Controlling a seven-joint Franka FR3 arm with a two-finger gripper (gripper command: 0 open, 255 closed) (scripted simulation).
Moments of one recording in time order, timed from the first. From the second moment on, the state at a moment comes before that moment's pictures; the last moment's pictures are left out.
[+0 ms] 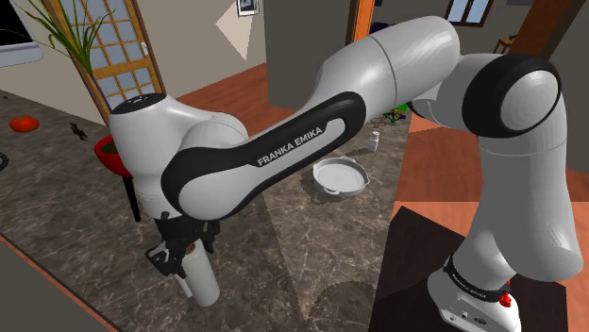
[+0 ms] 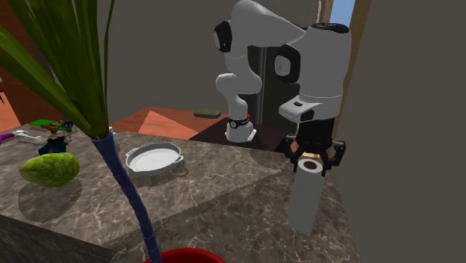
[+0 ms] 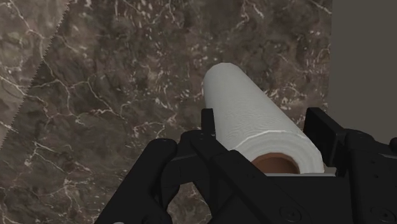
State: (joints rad) arm 0.34 0.48 0.54 -1.54 -0.20 1.97 0.77
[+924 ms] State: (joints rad) arm 0.34 0.47 0.54 -1.50 -0.19 1.92 0.76
